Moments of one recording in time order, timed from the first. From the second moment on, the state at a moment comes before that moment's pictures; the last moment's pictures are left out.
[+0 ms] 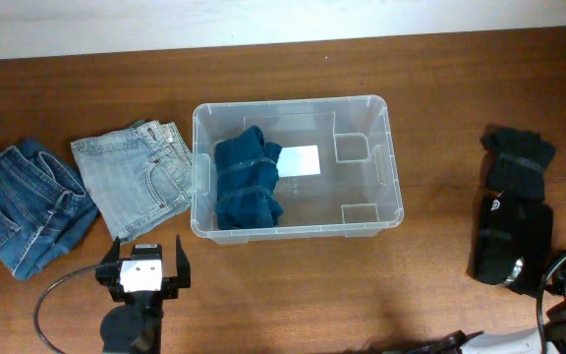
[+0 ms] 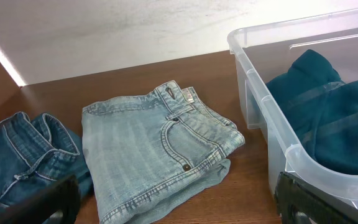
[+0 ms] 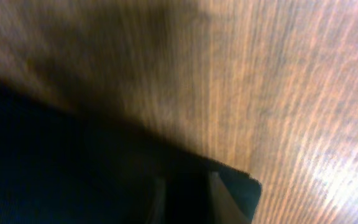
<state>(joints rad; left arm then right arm) -0.12 0.01 0.10 -0.29 -0.18 0.14 -1.18 1.75 1.01 -0.87 -0.27 0.45</state>
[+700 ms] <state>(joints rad) -0.12 0.01 0.10 -0.29 -0.18 0.14 -0.90 1.75 1.00 -0.95 -0.41 0.39</state>
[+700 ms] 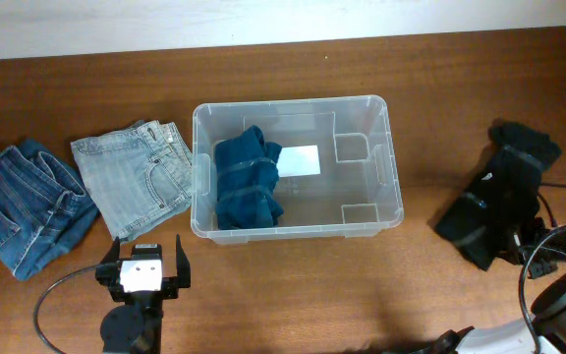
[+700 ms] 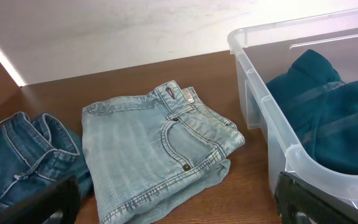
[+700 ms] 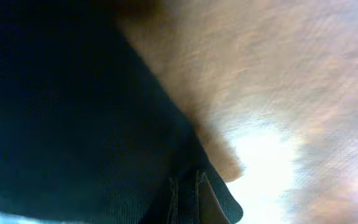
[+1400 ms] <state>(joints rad) -0.12 0.01 0.10 -0.29 -0.18 0.14 -0.90 1.35 1.02 -0.93 -0.38 0.17</state>
